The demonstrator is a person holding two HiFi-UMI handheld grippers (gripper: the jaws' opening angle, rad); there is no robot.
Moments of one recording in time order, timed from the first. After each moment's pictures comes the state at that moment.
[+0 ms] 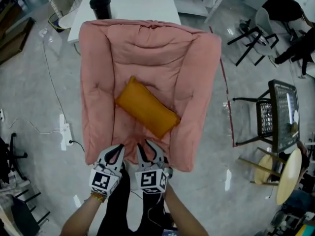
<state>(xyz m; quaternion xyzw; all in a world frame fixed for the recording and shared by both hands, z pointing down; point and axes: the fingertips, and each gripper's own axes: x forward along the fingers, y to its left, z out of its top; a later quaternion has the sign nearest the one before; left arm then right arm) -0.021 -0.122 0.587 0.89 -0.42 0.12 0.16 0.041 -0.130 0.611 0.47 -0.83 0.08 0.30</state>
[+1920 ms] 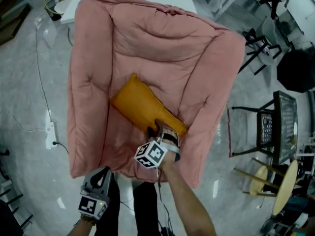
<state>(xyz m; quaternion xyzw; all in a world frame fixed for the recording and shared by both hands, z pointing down) -0.085 -0.086 0.697 0.85 -0.46 0.11 0.24 0.084 -0.249 0.824 0.41 -0.71 -0.05 0.58</state>
